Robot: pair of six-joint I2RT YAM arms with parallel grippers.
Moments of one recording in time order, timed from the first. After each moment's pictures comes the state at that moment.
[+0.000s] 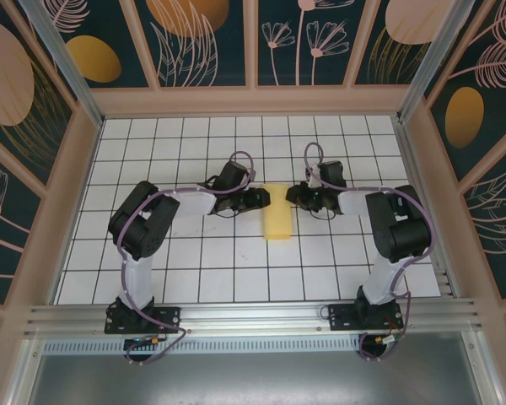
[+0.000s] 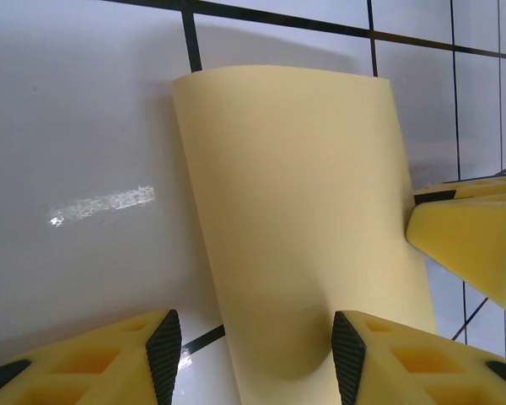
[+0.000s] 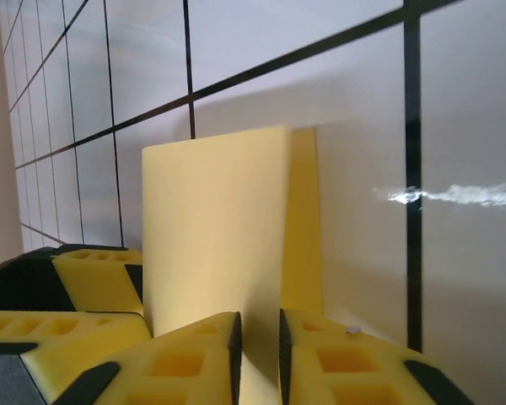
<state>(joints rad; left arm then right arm) -0.63 2.00 1.12 0.04 0.39 -0.75 0.28 1.79 0.82 0.12 -0.60 0.65</state>
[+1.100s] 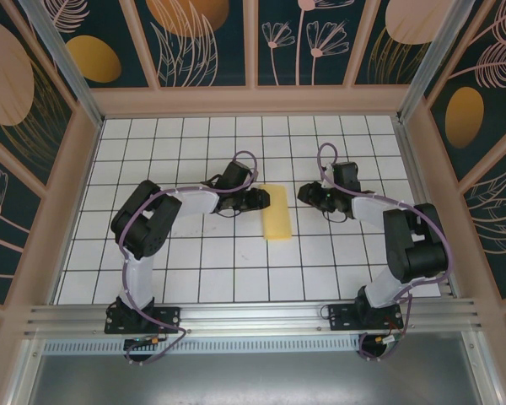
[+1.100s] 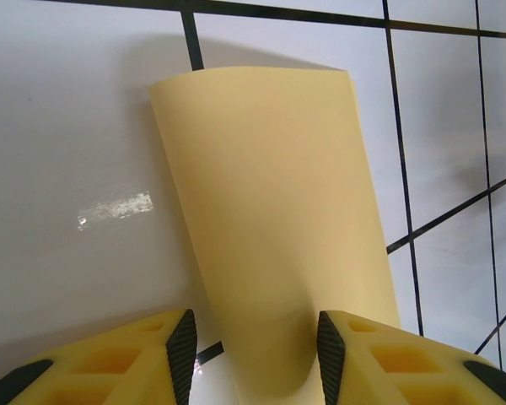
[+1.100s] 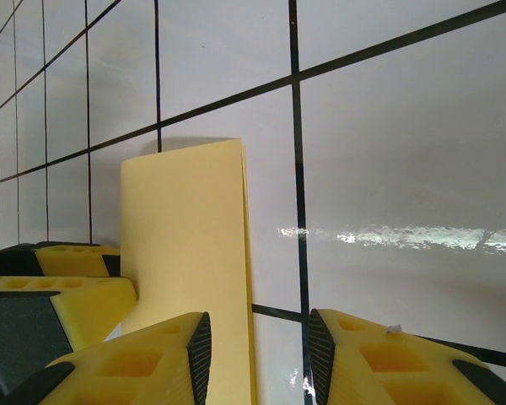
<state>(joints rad) -0.64 2.01 1.16 -0.02 0.34 -0.70 0.22 1.61 0.75 0.00 -0.49 0.54</state>
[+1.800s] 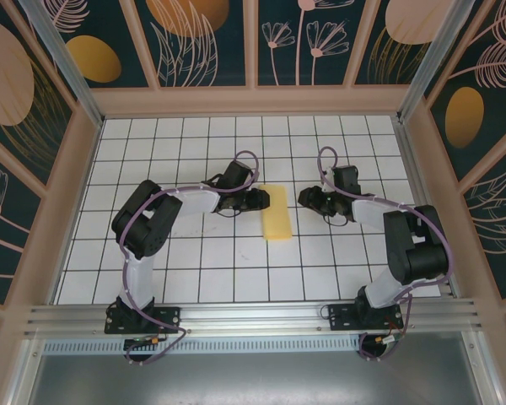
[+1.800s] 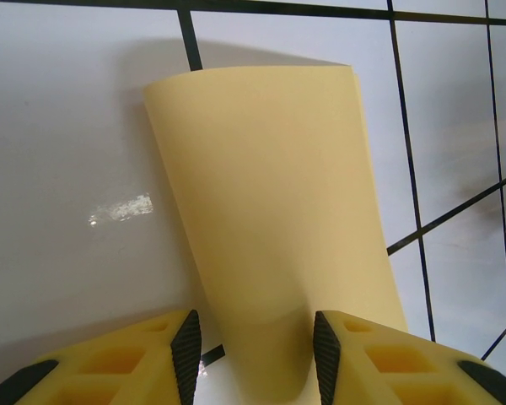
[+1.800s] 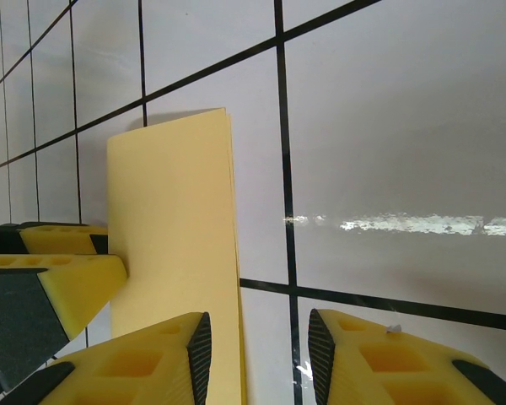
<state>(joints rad) -0.64 2.02 1.17 -0.04 0.34 -0.66 0.22 1.59 0.72 -0.01 -0.50 0.54</state>
